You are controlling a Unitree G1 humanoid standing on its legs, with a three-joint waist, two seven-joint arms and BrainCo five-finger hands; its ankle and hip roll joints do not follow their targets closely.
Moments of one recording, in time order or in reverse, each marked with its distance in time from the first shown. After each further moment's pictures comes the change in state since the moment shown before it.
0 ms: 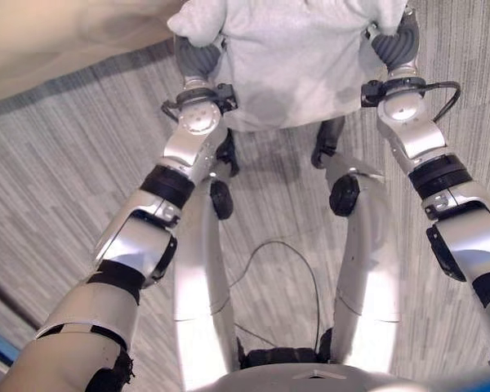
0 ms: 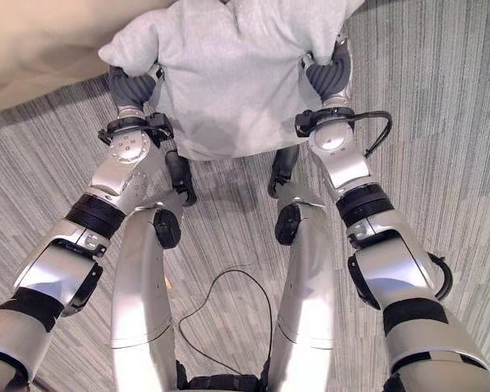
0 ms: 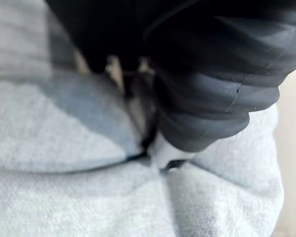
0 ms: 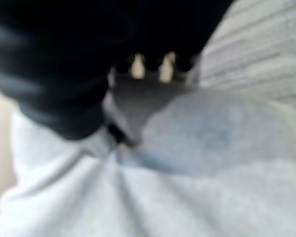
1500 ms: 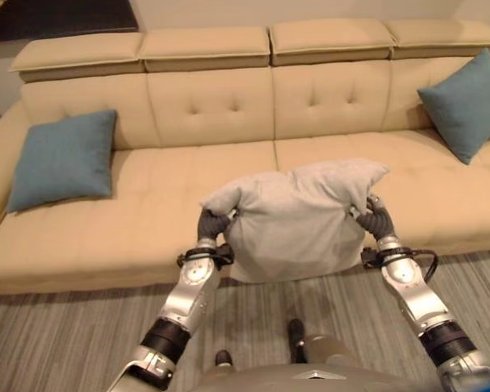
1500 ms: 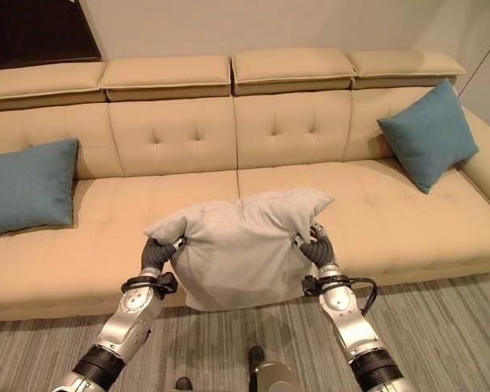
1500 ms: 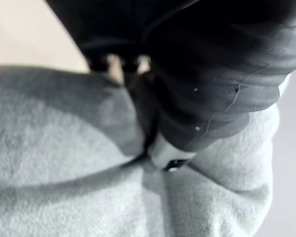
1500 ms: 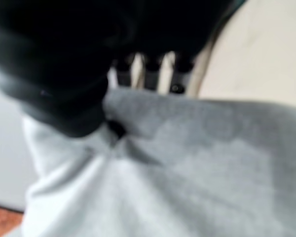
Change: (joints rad) left arm 0.898 -0.139 0.030 -0.240 0.162 0.004 -0.336; right arm 0.983 0.044 -0.142 -0.401 -0.155 -0.064 0.253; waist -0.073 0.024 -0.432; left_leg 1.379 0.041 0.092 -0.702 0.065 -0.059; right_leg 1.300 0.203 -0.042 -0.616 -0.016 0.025
